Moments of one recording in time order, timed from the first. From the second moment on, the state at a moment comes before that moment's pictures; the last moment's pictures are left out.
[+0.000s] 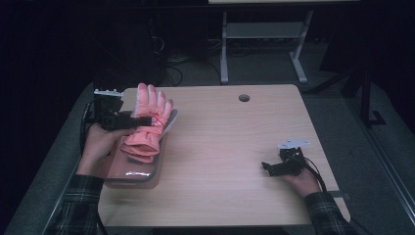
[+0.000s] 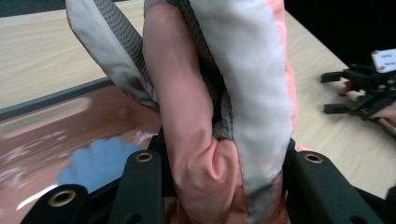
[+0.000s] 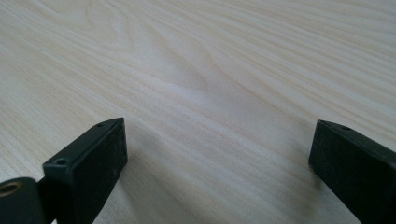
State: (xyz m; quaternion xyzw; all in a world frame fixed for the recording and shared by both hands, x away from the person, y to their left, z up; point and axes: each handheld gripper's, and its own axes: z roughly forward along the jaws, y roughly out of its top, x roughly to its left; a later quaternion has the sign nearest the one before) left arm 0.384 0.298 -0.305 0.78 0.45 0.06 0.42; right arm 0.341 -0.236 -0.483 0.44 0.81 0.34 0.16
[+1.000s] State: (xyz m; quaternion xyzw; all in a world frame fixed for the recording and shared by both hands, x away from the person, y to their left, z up) left arm 0.396 0.327 -0.374 0.77 0.53 0.05 0.35; right arm 0.341 -0.236 -0.483 0.44 0.81 0.34 0.16
